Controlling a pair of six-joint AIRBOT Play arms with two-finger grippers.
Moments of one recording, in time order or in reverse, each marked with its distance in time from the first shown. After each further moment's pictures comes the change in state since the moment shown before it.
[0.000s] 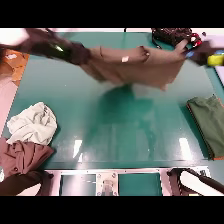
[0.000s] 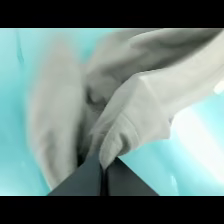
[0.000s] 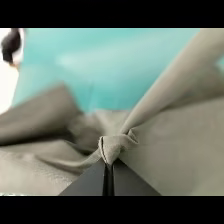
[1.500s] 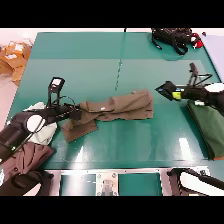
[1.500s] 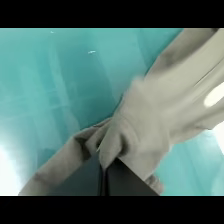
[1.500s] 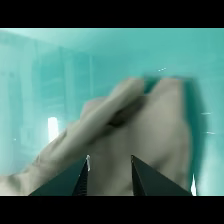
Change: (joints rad) left arm 0.001 0.306 -1.087 0.023 0.624 -0.014; right arm 0.121 -0.156 -0.521 -0.019 -0.330 -0.074
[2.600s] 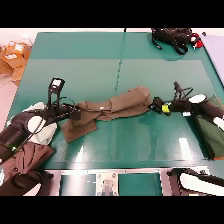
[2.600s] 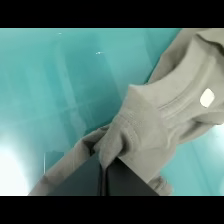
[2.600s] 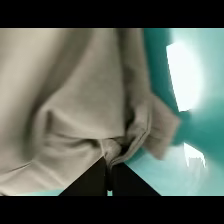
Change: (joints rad) left arm 0.000 0.005 0.012 0.032 -0.004 0.000; right arm 0.098 -0.065 -0.113 -0.004 -0.029 0.046
